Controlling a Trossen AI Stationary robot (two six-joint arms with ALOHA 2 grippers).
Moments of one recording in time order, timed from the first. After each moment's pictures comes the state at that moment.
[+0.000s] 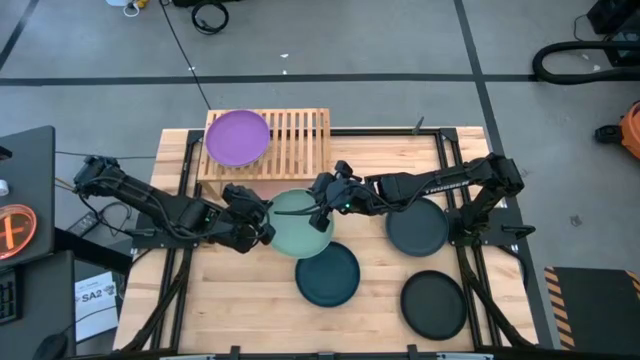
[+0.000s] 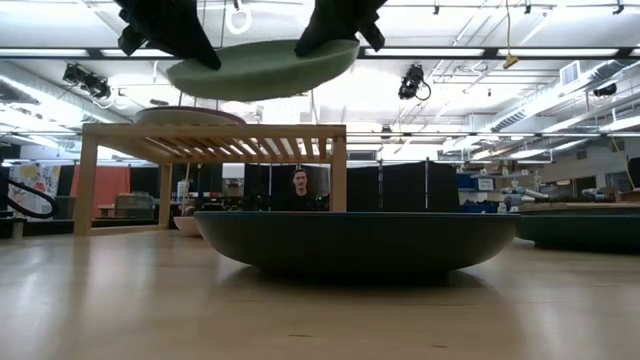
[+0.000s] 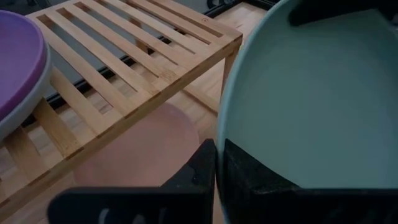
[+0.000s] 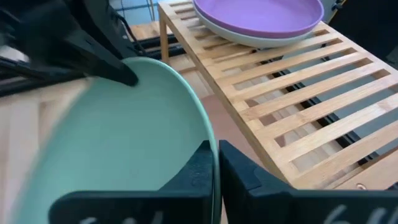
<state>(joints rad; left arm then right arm) -0.39 1.21 0.97 -0.69 -0.89 -0.88 0.12 1.70 1.47 -0.37 0.50 0.27</state>
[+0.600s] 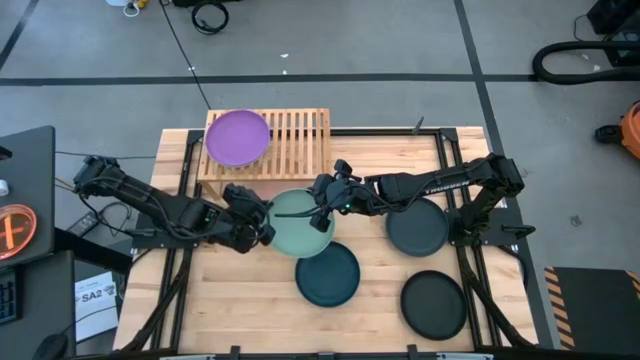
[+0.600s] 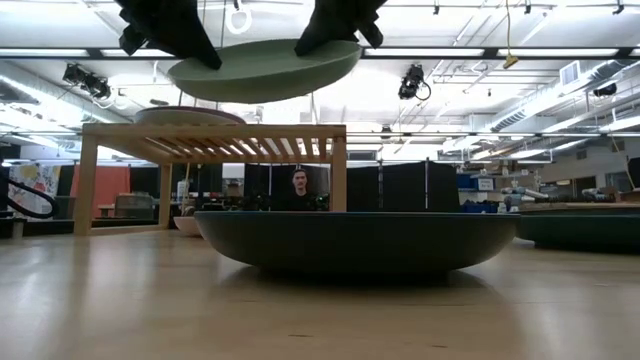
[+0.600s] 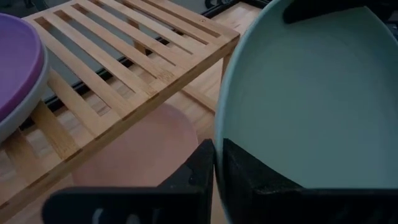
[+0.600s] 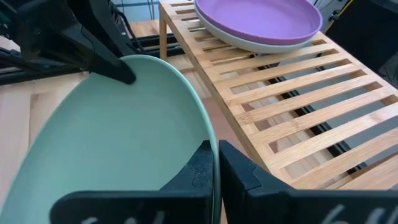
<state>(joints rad) -0.39 1.21 0.97 -0.69 -0.88 -0.86 0.12 1.70 1.47 -0.37 0.50 0.21</state>
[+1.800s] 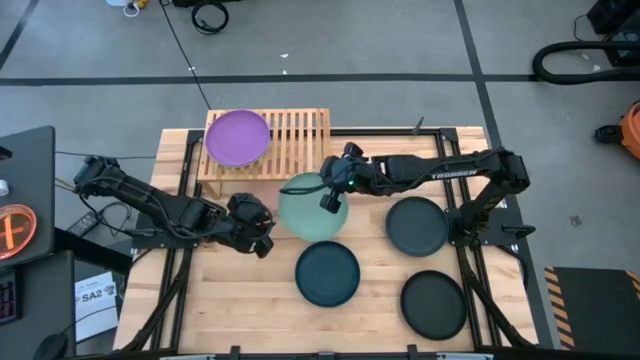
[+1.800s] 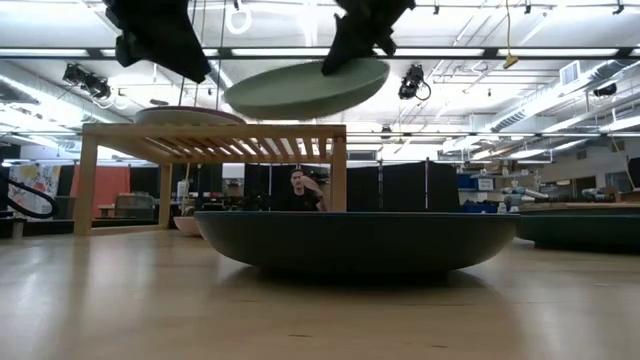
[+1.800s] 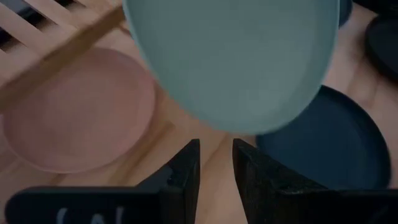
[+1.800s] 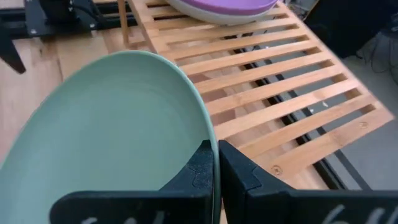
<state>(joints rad) -0.40 1.21 0.96 -0.69 -0.59 -0.87 0.00 1.63 1.47 -0.53 0.46 0.15</state>
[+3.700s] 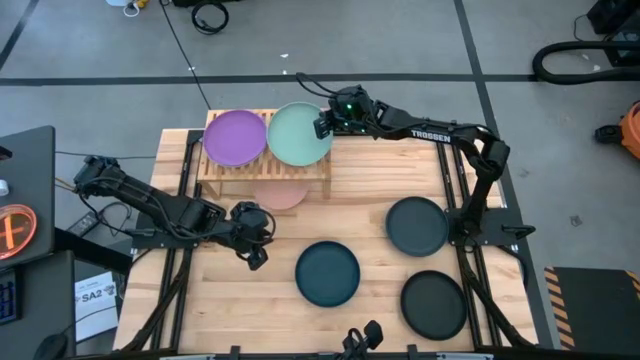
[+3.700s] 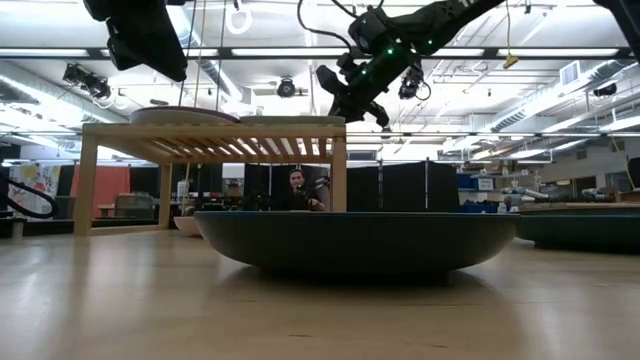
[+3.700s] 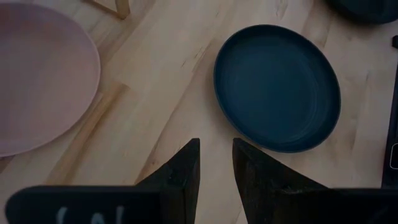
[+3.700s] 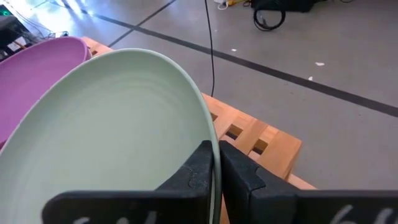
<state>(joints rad) -0.40 1.21 0.96 -0.68 -0.37 -0.79 -0.51 1.79 1.47 -0.16 0.16 0.38</state>
